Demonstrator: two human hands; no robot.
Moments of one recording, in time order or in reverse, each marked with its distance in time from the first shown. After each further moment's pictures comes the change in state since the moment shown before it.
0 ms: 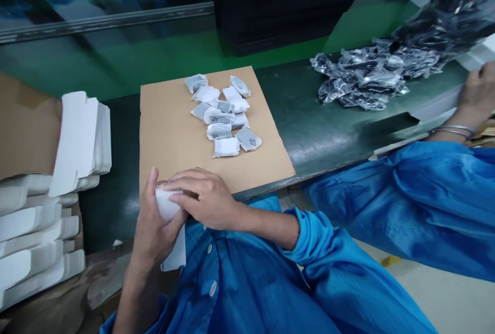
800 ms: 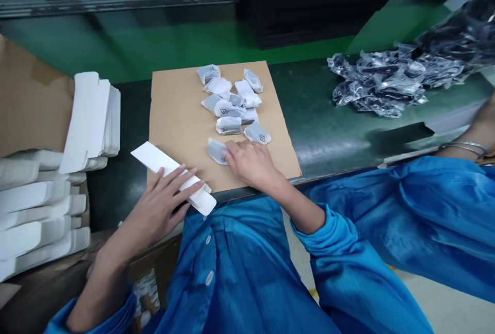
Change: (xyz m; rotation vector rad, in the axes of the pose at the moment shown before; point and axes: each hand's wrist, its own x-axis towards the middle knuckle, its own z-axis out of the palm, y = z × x) left_hand 0.014 -0.018 -0.030 0.354 -0.416 0.481; right_hand 0.013 0.019 -0.074 -1.031 -0.282 0.296
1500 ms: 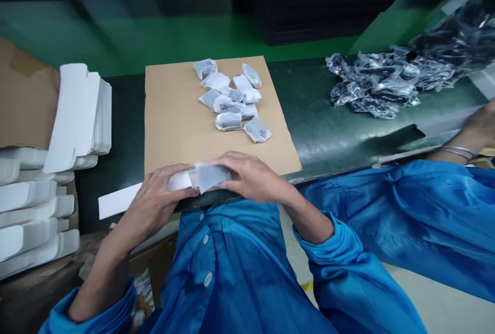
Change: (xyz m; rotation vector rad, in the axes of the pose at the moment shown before) left_hand 0.010 -0.008 0.001 -0.096 0.105 -0.002; right_hand -0.016 0.003 -0.005 0.459 -0.097 -0.266
